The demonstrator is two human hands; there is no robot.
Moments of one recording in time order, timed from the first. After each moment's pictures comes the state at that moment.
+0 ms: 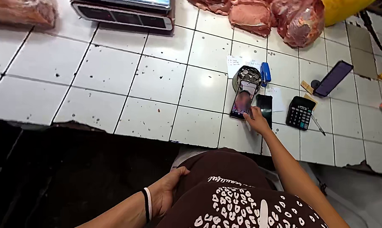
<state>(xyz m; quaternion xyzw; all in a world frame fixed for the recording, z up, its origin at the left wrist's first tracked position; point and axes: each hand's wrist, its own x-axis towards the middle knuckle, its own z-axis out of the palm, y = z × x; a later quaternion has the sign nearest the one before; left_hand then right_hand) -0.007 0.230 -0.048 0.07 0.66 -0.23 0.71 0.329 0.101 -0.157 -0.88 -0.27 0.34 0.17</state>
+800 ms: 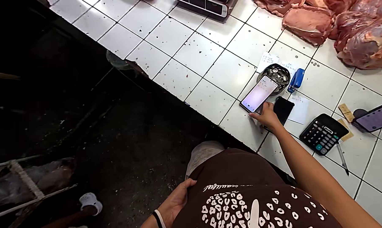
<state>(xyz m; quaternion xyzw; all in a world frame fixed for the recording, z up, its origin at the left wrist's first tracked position) -0.010 0.005 -0.041 -0.06 0.69 0.06 0.72 0.356 0.104 -0.157 -0.82 -0.41 0.39 0.10</state>
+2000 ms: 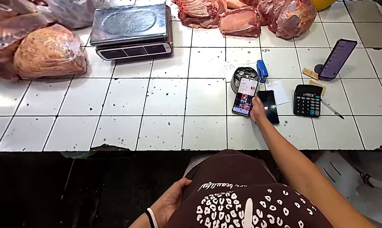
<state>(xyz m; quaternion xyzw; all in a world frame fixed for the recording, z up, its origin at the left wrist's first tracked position) -0.023 0.231 -0.022 0.11 0.69 -0.16 0.69 0.318 0.141 -0.177 -0.68 0.02 0.31 0.67</state>
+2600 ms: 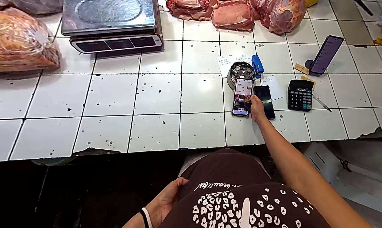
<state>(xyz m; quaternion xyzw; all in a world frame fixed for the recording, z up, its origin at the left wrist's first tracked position) -0.034 0.251 -0.030 0.10 0.68 -0.20 0.70 0.309 0.127 -0.174 -0.76 0.00 0.27 0.59</state>
